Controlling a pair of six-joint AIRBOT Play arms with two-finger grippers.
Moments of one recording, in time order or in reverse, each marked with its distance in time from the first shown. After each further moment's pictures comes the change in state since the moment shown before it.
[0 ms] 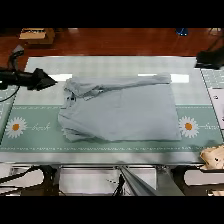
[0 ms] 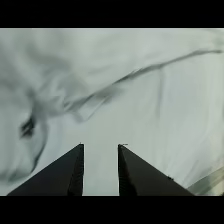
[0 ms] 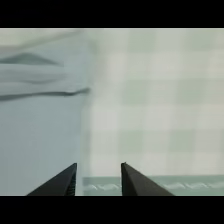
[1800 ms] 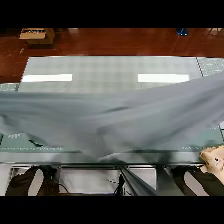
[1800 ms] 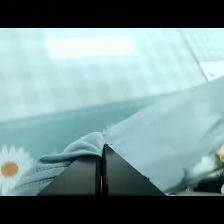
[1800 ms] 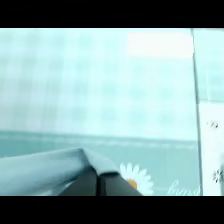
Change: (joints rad) left arm -0.011 0.785 0.359 0.015 -0.447 -0.390; right arm 0.102 0.620 0.060 0.015 0.328 0.031
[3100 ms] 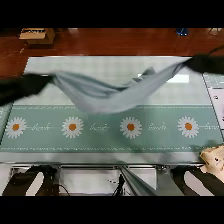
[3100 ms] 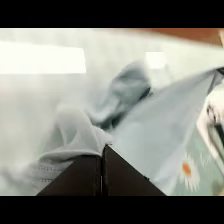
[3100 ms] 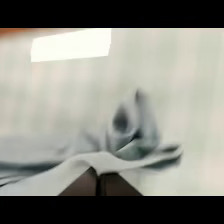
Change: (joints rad) left arm -0.222 -0.034 -0.612 -0.212 0.774 0.423; right arm -0.042 -0.097 -0.552 0.621 -0.694 -0.218
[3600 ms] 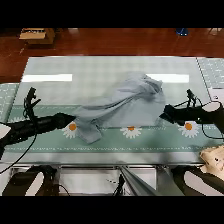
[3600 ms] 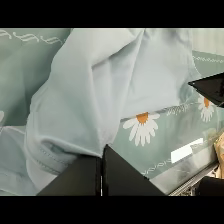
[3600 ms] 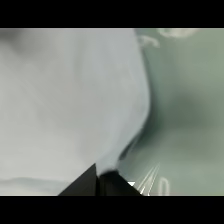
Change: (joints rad) left arm -0.027 -0.001 -0.537 0.002 -0.031 -0.049; right arm -0.008 -0.156 -0.668 -0.011 -0.145 0.137
